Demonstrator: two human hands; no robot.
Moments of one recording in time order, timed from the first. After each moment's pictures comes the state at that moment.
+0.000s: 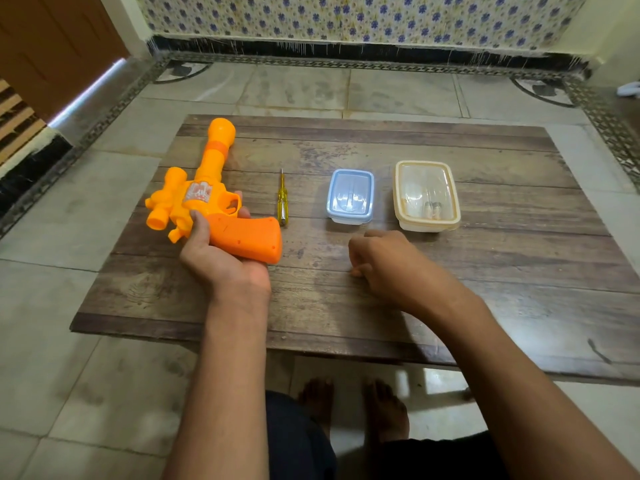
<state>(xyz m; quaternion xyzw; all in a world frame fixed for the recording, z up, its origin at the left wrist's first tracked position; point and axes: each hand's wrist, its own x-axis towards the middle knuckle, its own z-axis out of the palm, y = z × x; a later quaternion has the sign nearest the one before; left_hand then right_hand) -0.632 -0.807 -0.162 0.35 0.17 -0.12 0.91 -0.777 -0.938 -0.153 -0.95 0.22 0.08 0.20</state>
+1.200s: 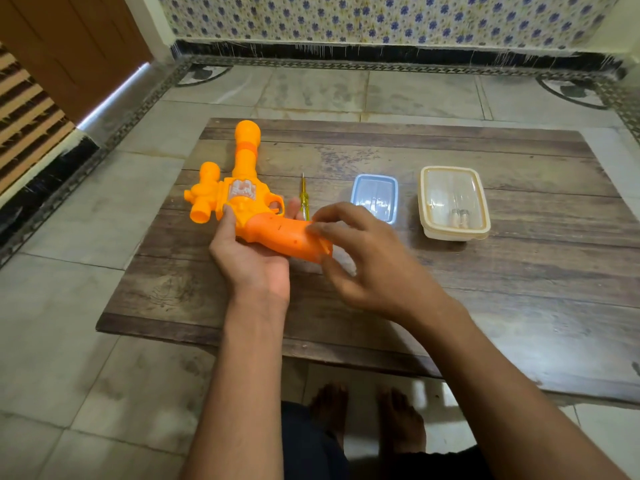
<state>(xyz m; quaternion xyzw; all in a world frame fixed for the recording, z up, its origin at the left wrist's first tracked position) -0.617 -0.811 -0.175 0.33 0.11 -0.27 0.90 -0.742 -0.913 -0.164 -0.94 0.04 -0.21 0.25</state>
